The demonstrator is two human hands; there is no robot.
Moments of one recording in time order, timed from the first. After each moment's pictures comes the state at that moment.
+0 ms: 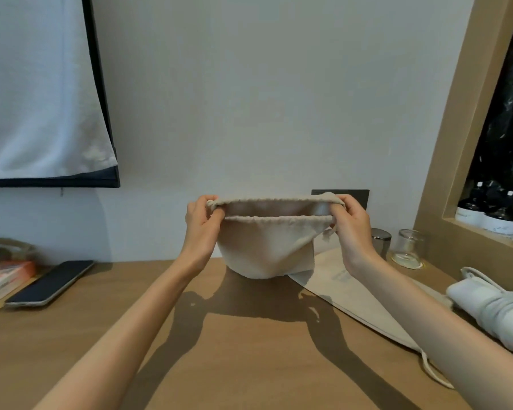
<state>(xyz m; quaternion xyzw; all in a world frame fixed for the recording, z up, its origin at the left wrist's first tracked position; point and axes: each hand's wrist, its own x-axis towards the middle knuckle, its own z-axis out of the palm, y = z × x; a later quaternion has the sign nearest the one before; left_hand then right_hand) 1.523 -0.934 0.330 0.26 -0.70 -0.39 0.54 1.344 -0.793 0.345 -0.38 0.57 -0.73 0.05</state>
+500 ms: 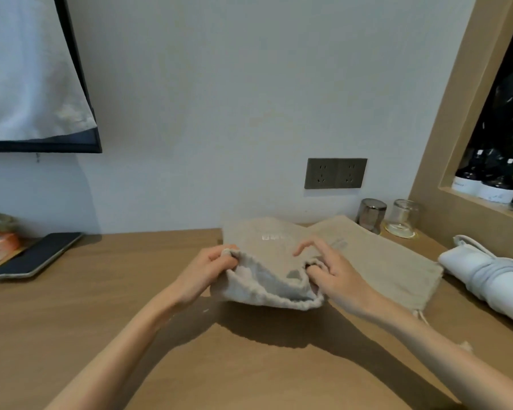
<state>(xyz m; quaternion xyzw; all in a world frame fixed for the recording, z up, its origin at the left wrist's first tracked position) 1.553 -0.903 0.249 0.16 -0.80 -0.50 0.27 1.363 -0.742 0.258 -0.59 0.65 -0.44 0.15</state>
